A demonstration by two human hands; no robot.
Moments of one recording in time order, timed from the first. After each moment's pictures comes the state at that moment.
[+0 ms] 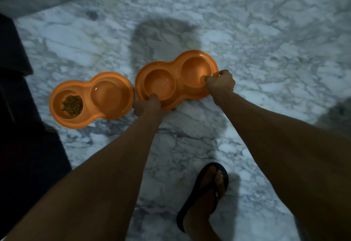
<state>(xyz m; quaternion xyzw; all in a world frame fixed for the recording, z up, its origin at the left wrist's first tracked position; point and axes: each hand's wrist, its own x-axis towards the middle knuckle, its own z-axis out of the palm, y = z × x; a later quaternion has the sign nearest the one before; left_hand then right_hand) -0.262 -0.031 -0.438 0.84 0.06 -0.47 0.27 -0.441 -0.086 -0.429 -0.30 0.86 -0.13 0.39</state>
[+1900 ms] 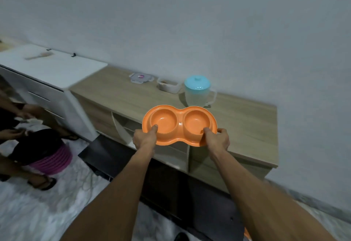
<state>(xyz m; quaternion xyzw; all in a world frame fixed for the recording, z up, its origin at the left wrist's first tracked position) 0.428 0.364 0.372 0.78 0.09 -0.17 0.60 0.279 0.220 0.378 -0.52 0.59 -0.30 0.53</state>
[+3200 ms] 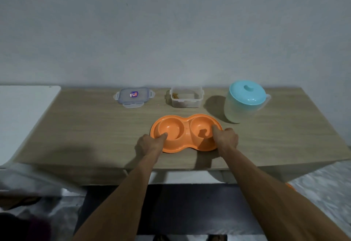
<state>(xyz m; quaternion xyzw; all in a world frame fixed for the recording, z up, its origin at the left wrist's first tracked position) 0.815 0.283 0.264 0.86 -0.14 -0.34 0.35 0.591 0.197 0.329 -0.43 0.80 -0.21 0.36</state>
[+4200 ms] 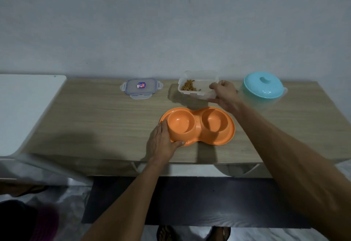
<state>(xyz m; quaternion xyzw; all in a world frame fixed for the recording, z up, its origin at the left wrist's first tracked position) 0.791 0.320 0.306 0.82 -0.48 -0.22 0.22 0.652 0.121 0.396 -0.48 0.57 -0.34 0.58</state>
